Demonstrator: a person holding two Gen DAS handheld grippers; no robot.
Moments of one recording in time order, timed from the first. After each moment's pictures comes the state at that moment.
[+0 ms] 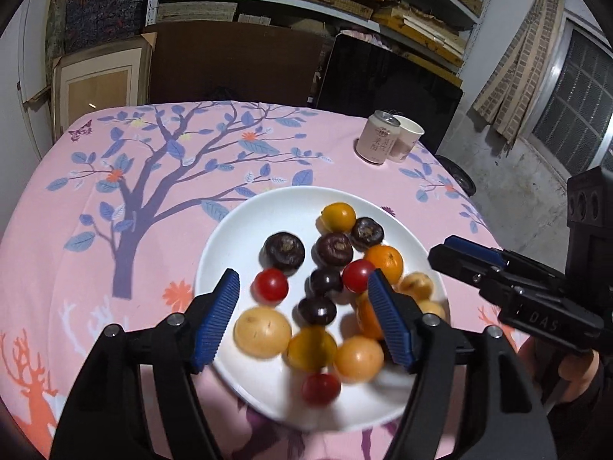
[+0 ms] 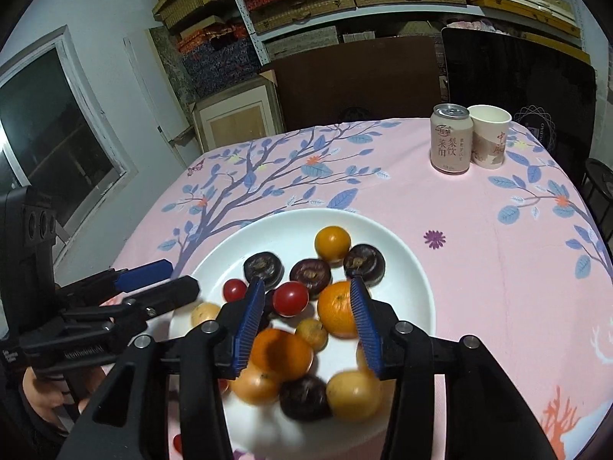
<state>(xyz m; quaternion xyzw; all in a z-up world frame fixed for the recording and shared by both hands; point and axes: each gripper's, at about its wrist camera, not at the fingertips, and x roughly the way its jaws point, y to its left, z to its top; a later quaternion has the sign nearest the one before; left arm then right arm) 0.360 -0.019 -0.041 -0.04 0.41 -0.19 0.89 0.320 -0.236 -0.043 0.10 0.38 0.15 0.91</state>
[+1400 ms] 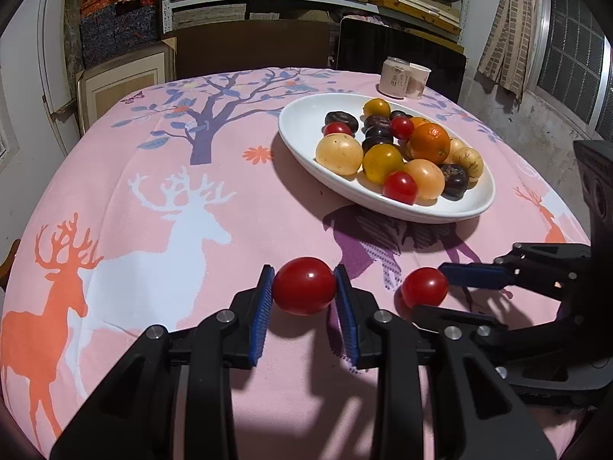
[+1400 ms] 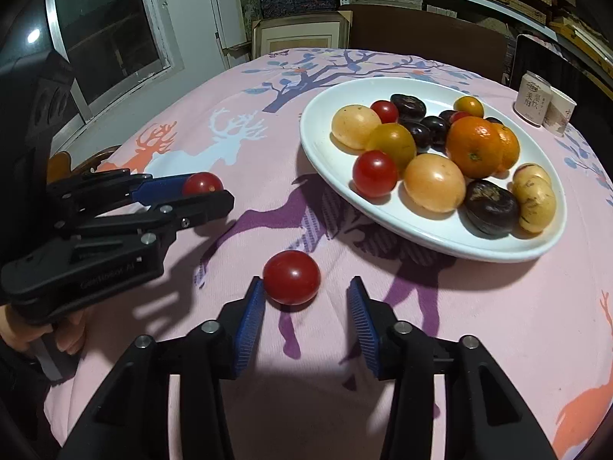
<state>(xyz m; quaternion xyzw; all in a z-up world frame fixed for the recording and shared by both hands) 0.246 0.048 -0.115 0.04 0.40 -0.16 0.90 0.207 -0.100 -0.129 -0.04 0.44 0.21 0.87</state>
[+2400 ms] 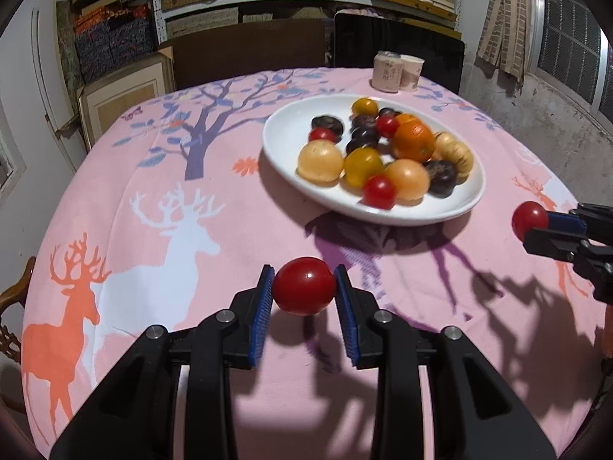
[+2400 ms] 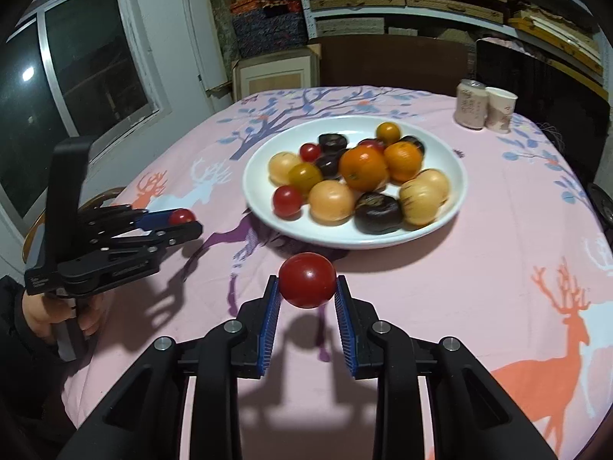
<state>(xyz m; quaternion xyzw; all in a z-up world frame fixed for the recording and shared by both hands) 0.235 0.021 -0.094 0.08 0.40 -0.15 0.90 0.175 -0.198 -0.078 0.01 0.39 0.18 0.90</state>
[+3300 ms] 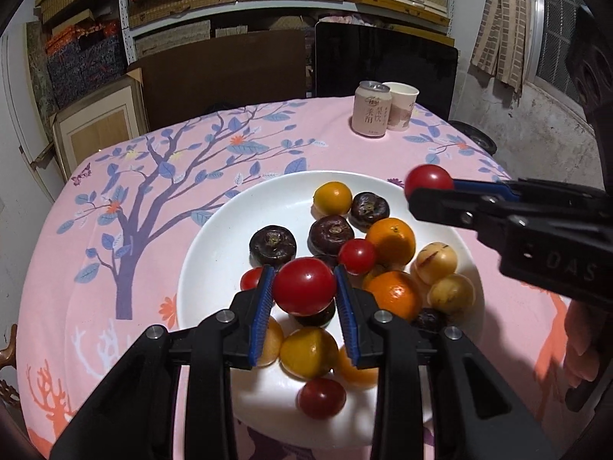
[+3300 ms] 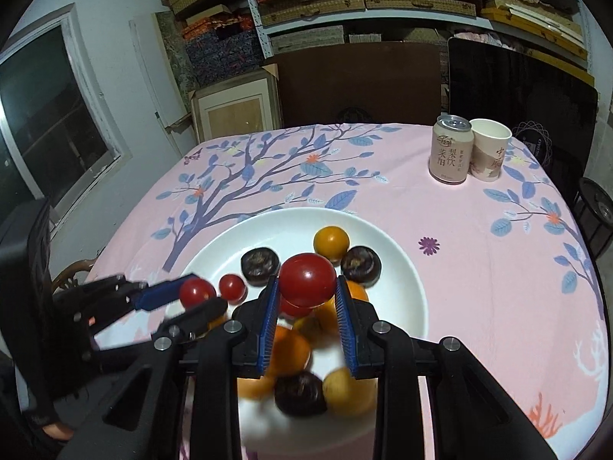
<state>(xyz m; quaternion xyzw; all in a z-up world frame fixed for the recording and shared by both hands) 0.363 -0.074 -0.065 0.08 0.40 -0.17 0.90 0.347 -0.221 -0.044 0.06 0.40 0.13 0.91</state>
